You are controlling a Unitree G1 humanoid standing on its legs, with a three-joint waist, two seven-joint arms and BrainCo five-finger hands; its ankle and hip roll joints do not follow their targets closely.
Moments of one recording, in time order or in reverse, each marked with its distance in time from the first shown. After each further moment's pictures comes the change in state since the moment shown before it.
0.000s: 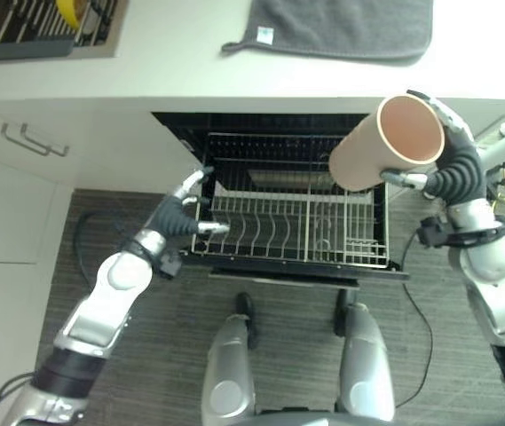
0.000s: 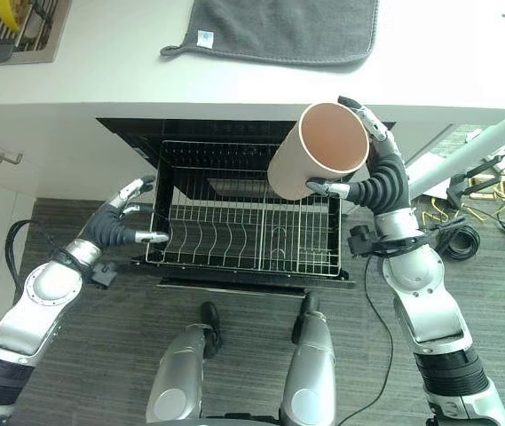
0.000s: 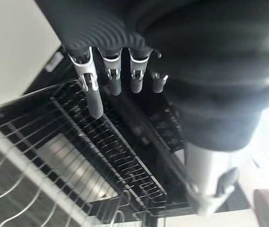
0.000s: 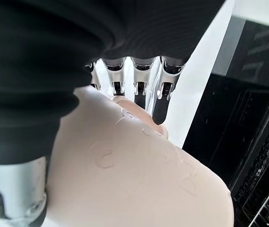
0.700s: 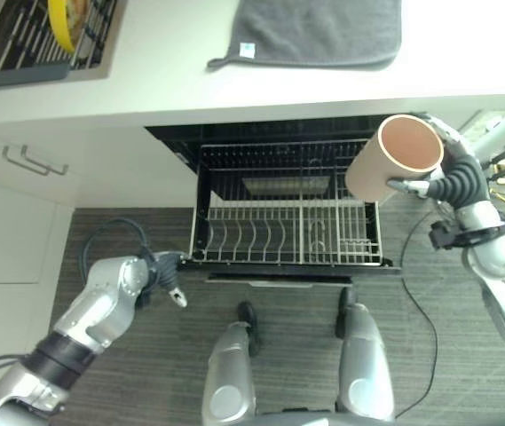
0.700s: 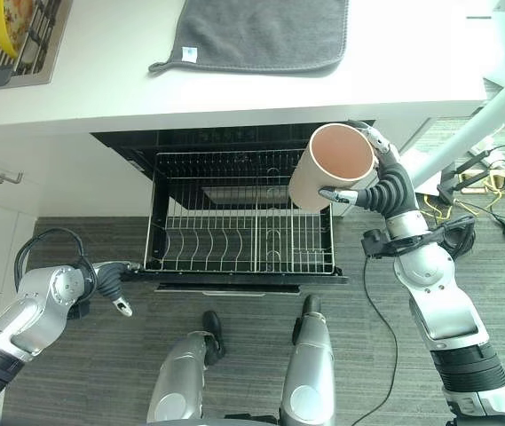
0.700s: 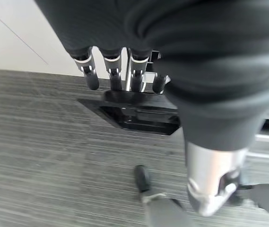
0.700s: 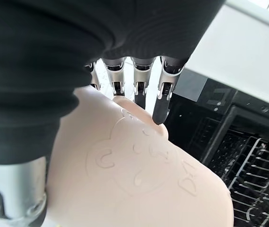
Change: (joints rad) left arm -0.100 0.166 -0.285 0.133 0.763 0.374 -0.677; right arm 0.004 -0.100 0.012 0.150 0.001 0.018 0.027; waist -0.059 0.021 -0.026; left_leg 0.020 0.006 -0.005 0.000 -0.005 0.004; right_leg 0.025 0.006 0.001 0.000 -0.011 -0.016
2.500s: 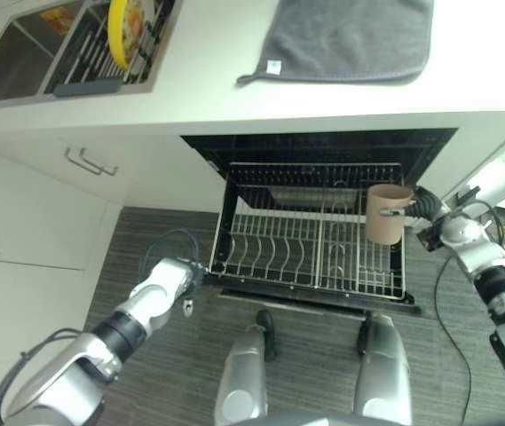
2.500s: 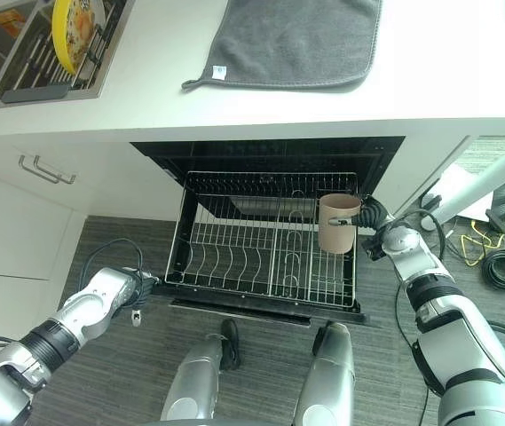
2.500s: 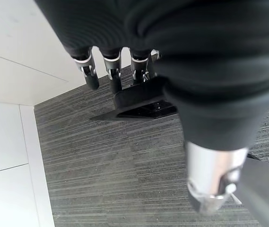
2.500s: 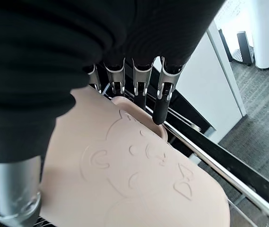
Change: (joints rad) left arm -0.196 -0.203 -0.288 0.402 0.367 -0.224 0.035; right arm -0.509 0.056 0.427 1.135 -0.020 0.050 0.186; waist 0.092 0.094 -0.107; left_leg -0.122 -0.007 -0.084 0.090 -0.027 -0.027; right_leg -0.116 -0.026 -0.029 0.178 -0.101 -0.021
